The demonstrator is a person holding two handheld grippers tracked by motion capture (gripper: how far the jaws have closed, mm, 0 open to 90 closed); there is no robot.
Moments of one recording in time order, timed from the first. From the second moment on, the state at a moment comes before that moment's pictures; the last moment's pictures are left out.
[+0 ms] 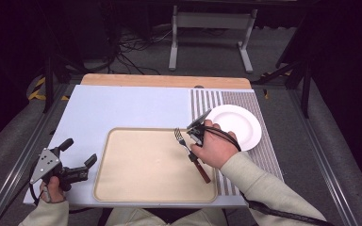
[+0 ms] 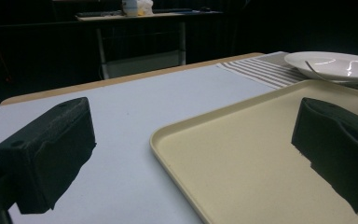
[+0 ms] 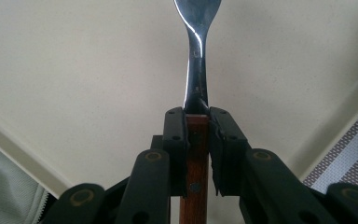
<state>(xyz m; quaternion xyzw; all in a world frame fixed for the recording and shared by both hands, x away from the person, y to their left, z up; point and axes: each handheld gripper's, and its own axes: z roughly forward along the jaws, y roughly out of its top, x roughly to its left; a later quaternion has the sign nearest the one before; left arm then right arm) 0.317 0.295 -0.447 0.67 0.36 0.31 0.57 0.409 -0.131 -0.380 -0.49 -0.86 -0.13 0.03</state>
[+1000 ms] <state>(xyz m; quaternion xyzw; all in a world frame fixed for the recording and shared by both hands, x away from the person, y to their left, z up) 0.317 0.293 -0.448 0.67 0.36 0.31 0.57 0.409 -0.128 -0.408 -0.52 -0.85 -0.08 0.06</state>
